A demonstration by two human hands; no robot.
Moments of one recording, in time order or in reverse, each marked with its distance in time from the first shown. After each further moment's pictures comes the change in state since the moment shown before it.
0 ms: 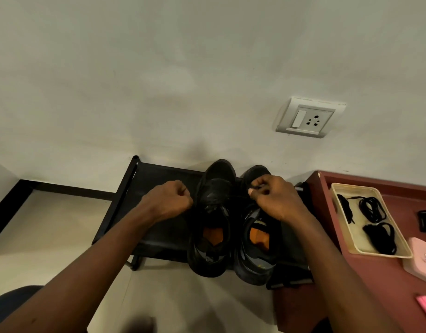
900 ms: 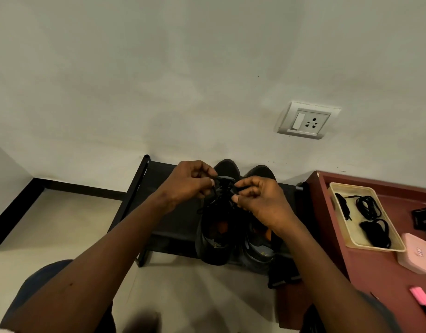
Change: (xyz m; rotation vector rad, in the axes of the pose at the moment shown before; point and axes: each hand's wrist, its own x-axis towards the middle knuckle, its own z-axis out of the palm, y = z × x) left_hand -0.018 0.030 -0.005 -0.554 0.080 0.290; right_hand -0.047 -0.028 0.026 0.522 -0.062 -0.126
